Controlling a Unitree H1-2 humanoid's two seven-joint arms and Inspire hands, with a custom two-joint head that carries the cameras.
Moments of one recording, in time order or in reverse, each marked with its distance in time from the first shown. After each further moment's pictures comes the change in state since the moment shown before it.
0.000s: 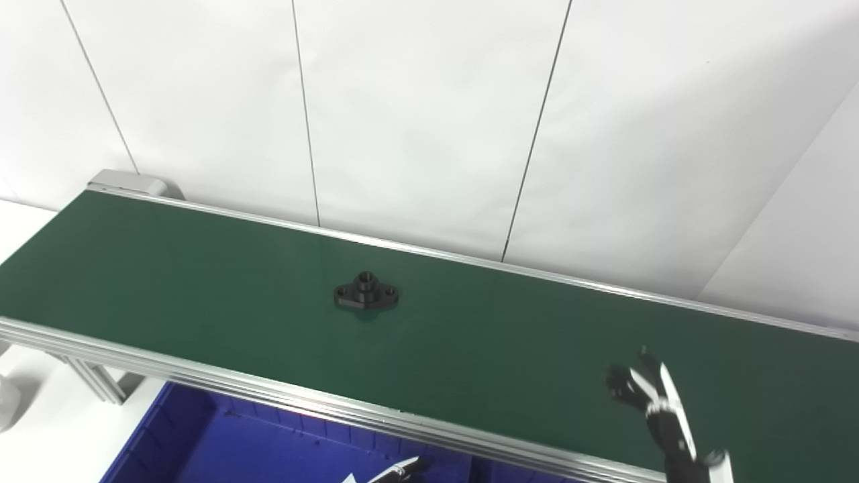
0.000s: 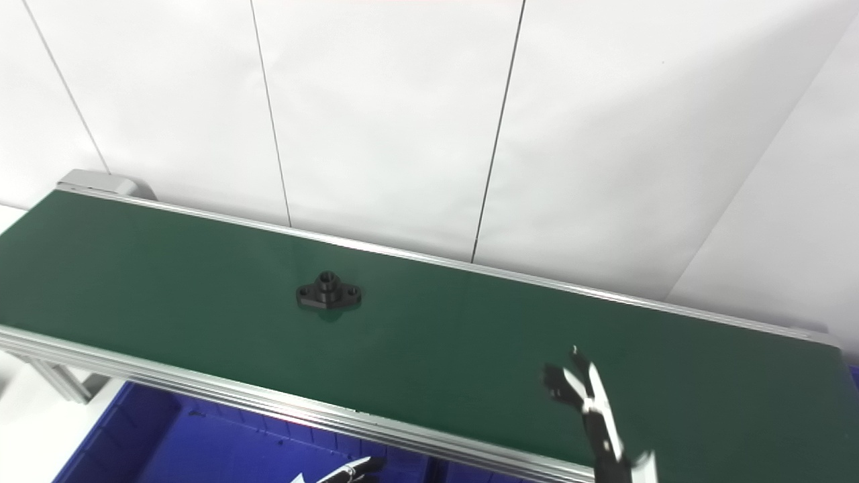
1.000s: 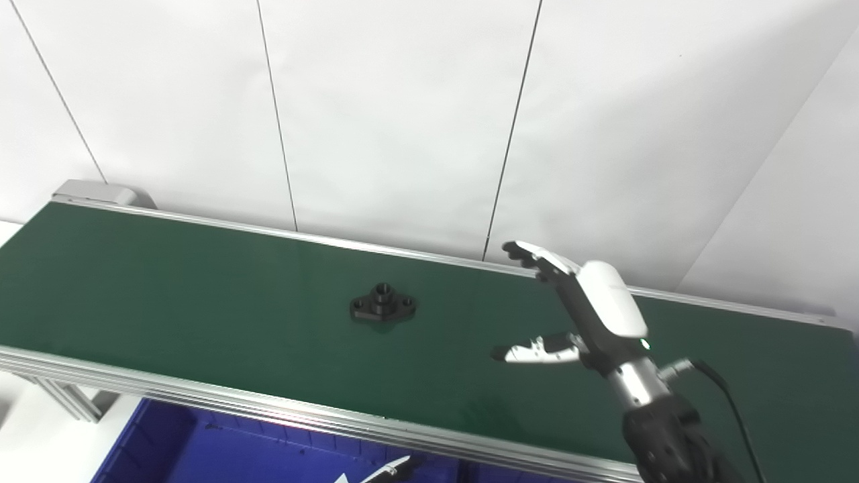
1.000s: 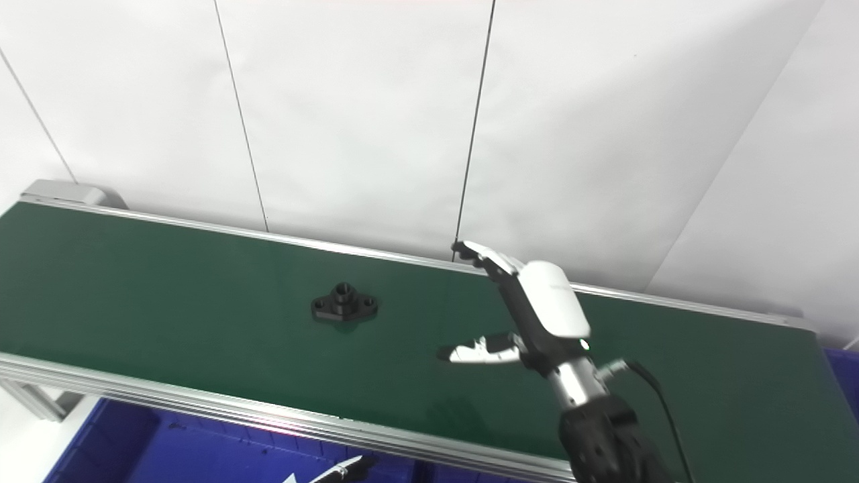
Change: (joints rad) left arm -0.029 0.031 -0.038 0.004 0.024 0.000 0.014; right arm -0.523 0.044 -0.082 0.310 -0.220 0.257 0.466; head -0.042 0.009
